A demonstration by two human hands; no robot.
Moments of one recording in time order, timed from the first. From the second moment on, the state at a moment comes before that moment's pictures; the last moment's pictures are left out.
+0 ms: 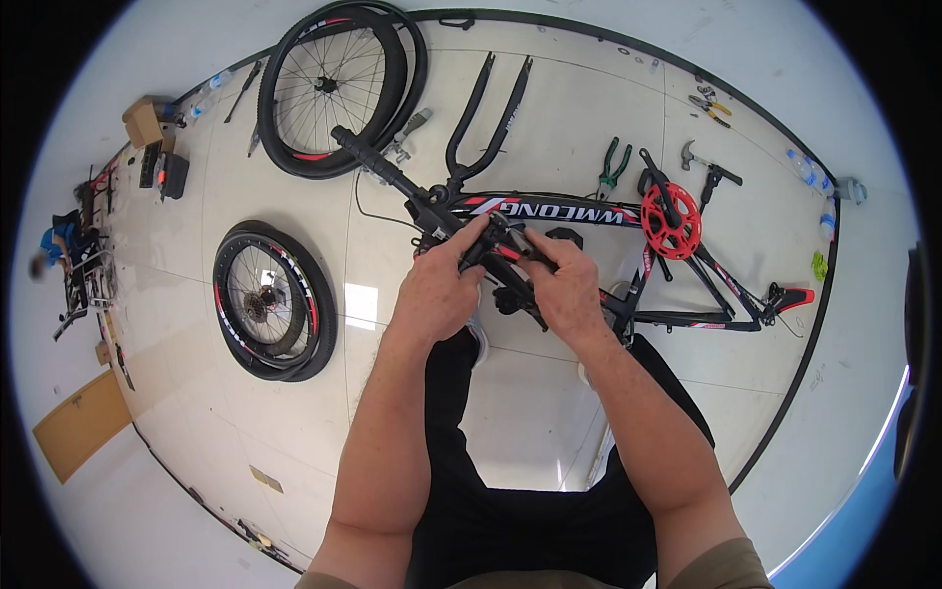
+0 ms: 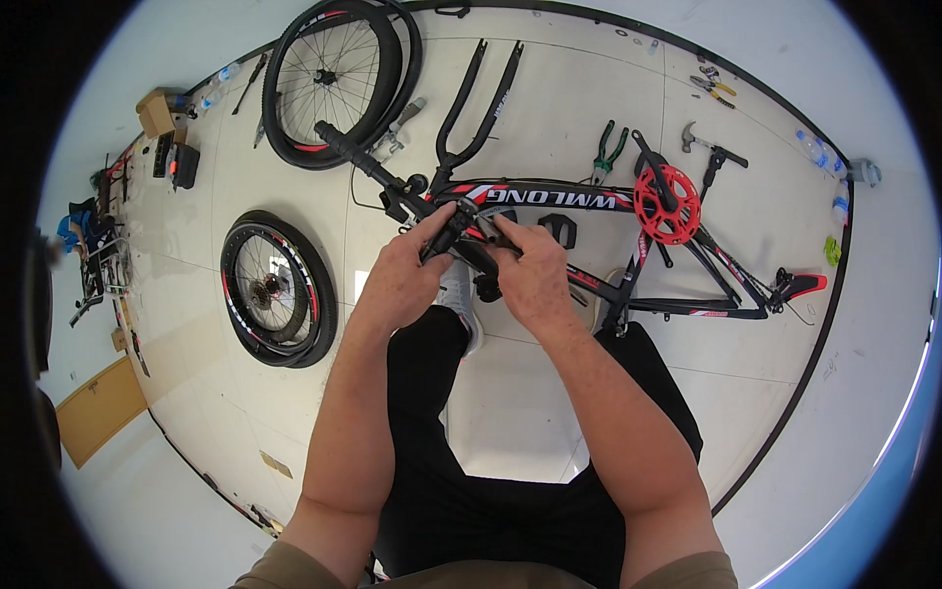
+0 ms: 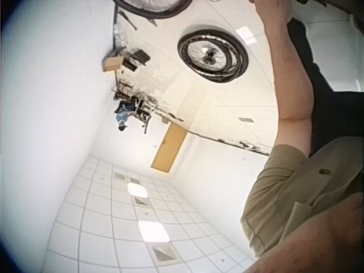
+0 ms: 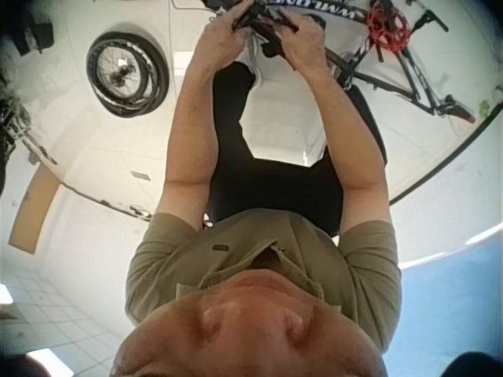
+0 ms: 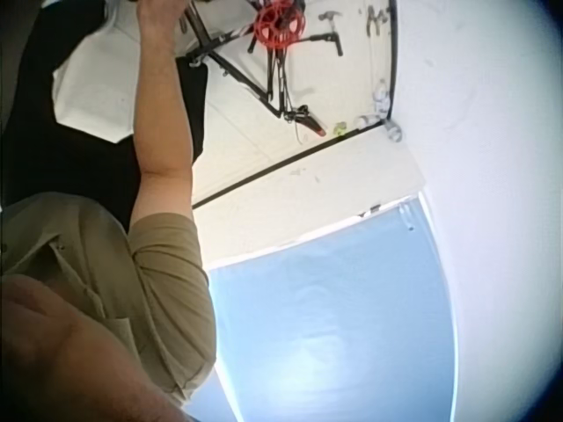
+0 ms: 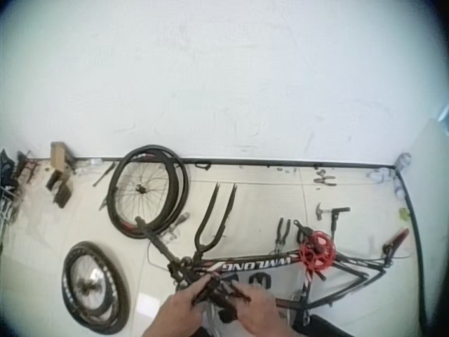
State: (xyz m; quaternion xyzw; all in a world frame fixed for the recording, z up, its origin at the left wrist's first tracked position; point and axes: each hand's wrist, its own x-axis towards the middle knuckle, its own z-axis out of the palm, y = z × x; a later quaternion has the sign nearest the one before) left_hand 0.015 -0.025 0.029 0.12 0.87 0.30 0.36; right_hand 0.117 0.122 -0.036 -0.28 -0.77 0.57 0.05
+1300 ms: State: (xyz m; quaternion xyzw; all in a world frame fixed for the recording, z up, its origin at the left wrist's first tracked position) left_hand 0.017 -0.023 0.029 0.14 0.88 0.28 0.35; right_hand 0.121 0.122 -0.043 -0.17 -0.89 0.42 0.09
